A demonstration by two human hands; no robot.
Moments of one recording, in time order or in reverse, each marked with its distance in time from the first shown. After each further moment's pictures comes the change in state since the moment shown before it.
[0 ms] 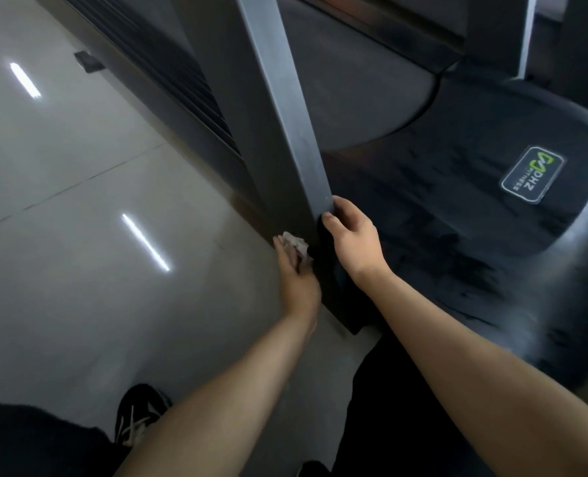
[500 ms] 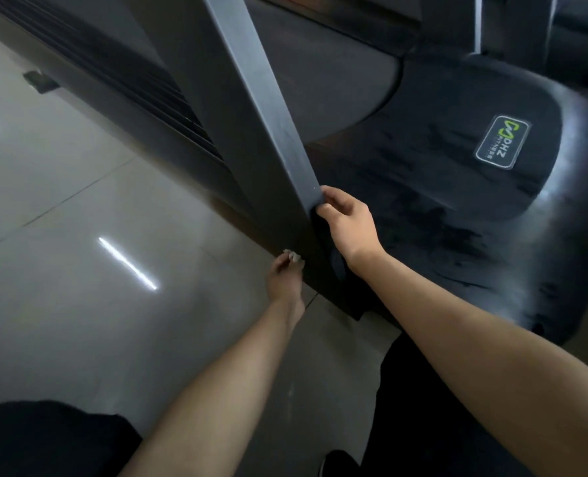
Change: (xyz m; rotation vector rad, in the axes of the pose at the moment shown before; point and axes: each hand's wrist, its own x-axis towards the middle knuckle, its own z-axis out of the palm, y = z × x) left_hand 0.036 -0.023 -0.019 -0.151 0.099 -0.345; right_hand -0.003 -0.003 0.003 0.109 0.086 0.077
